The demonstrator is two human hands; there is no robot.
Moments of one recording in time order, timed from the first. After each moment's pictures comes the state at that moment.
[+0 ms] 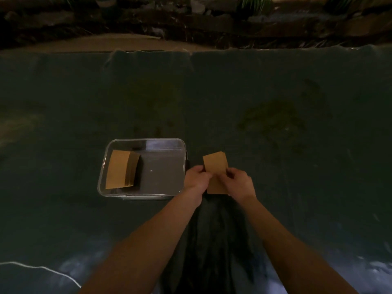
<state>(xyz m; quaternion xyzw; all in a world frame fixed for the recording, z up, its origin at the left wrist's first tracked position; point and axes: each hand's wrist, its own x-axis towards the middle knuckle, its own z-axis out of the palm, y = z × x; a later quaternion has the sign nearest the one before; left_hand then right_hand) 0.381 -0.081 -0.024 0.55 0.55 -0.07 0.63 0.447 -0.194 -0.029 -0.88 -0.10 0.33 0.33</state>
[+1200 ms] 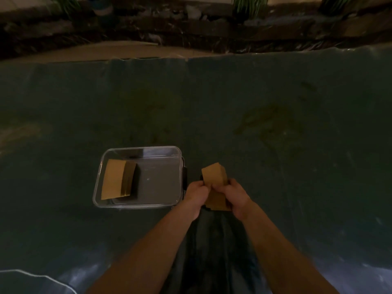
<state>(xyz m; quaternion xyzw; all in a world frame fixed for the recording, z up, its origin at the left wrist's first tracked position) 0.375 -0.088 -0.033 0.53 0.50 -0.14 0.67 0.444 -0.191 -0.030 -0.70 0.13 0.51 0.49</state>
